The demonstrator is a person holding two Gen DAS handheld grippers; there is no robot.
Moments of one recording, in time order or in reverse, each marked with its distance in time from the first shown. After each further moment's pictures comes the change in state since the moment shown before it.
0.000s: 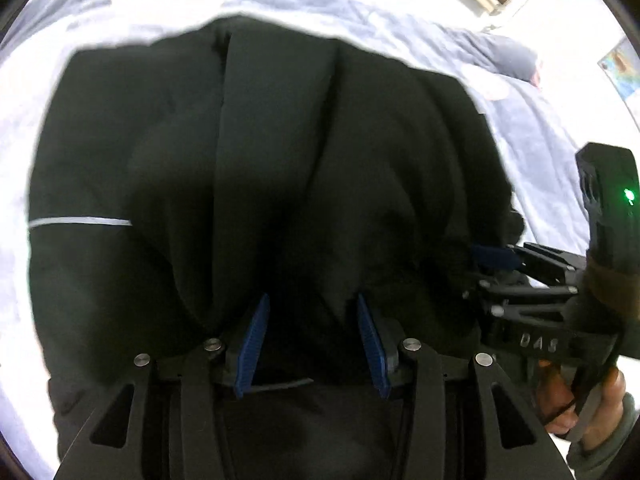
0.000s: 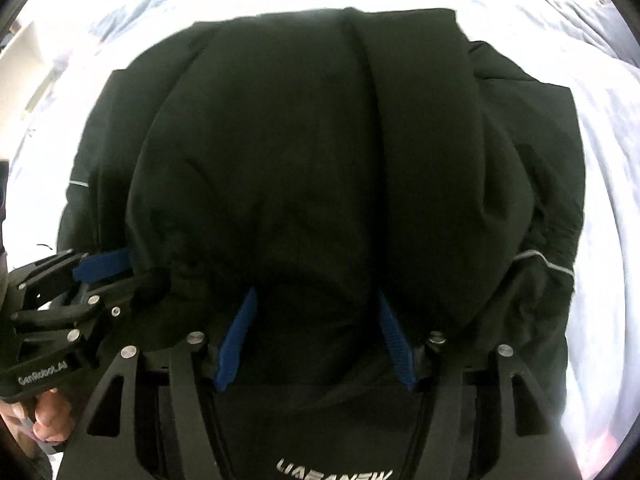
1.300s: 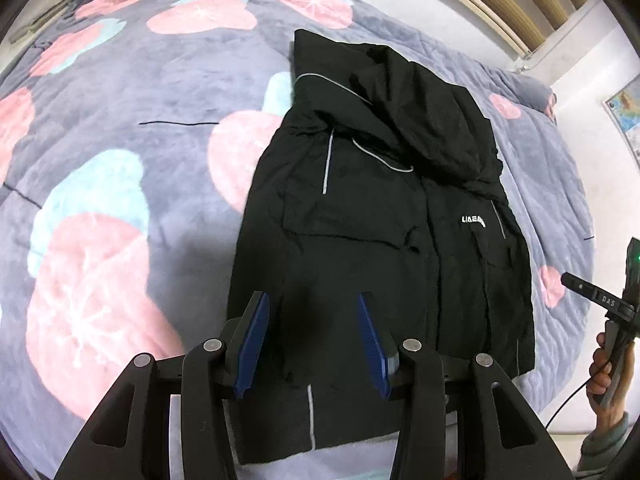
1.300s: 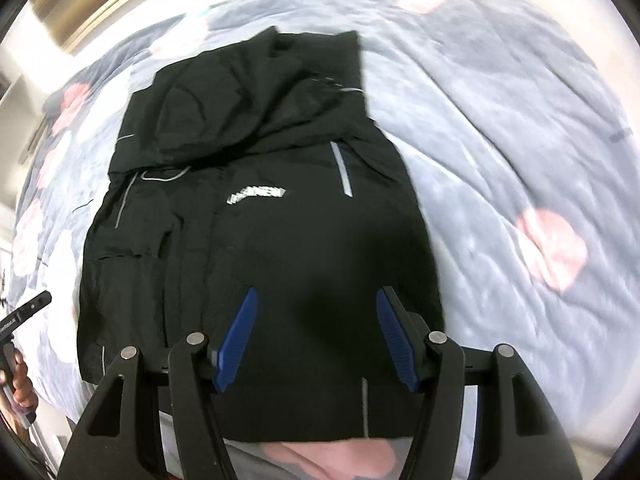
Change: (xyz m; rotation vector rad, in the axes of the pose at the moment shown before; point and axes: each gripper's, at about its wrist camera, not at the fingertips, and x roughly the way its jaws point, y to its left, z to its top) left arm -0.217 0.051 -0.218 -0.206 -0.063 0.133; right arm -0.205 -0.059 -0.240 0.254 -0.071 -0.069
